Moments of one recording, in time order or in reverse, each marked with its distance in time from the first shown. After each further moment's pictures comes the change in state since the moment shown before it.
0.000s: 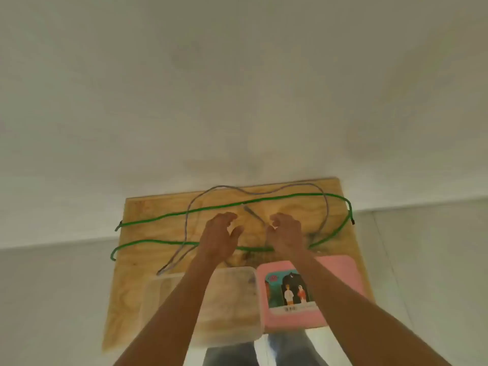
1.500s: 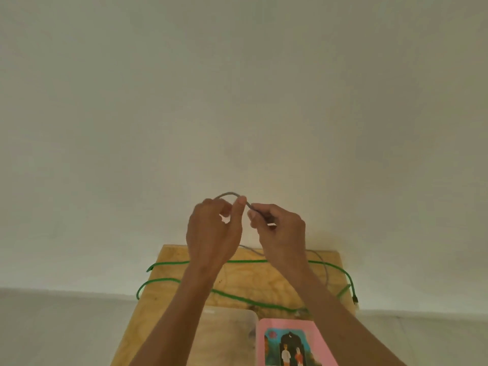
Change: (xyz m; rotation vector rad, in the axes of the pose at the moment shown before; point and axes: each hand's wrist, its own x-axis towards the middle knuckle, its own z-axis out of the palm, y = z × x) left_hand -0.138 0.175 -0.144 -0.040 0.823 0.192; right_hand -0.166 -0.140 -0.133 0.574 0.327 -0.772
